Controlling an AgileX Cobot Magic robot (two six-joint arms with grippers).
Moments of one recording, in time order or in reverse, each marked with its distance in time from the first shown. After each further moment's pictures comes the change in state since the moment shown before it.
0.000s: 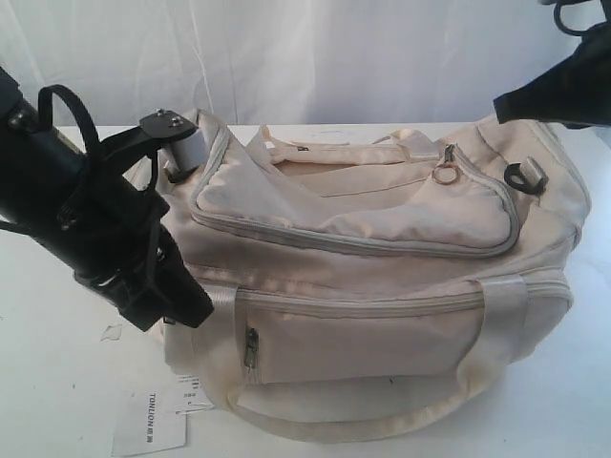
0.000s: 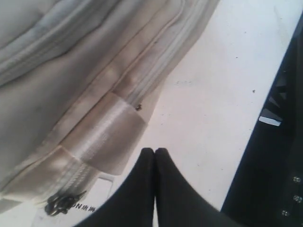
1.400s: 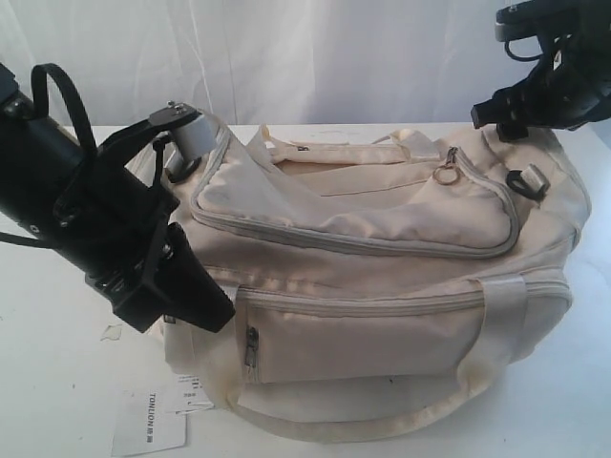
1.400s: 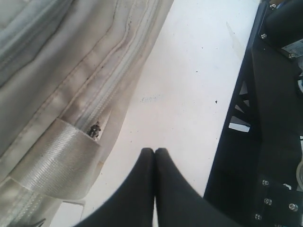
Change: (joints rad) left arm 0.000 -0.004 0.000 -0.129 0.042 0.103; right arm -0.036 0.414 -0.290 -0.232 0.075 0.224
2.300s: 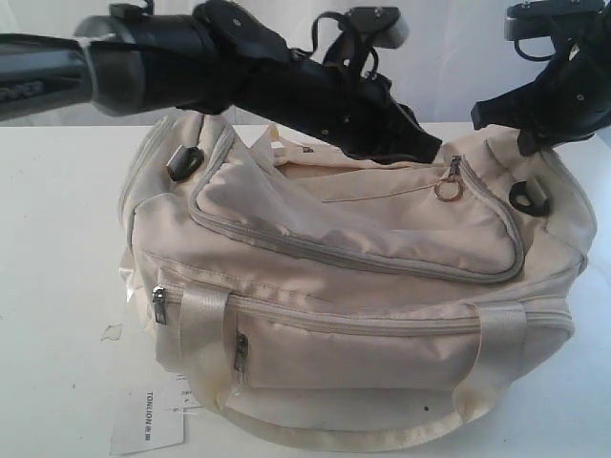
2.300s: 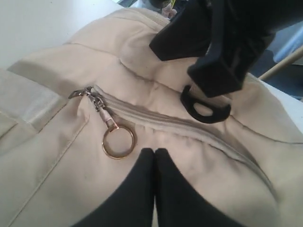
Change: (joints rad) left arm -0.177 0.632 -0.702 -0.290 -0.456 0.080; right arm -0.002 -0.089 0.026 0.215 0.166 -0.093
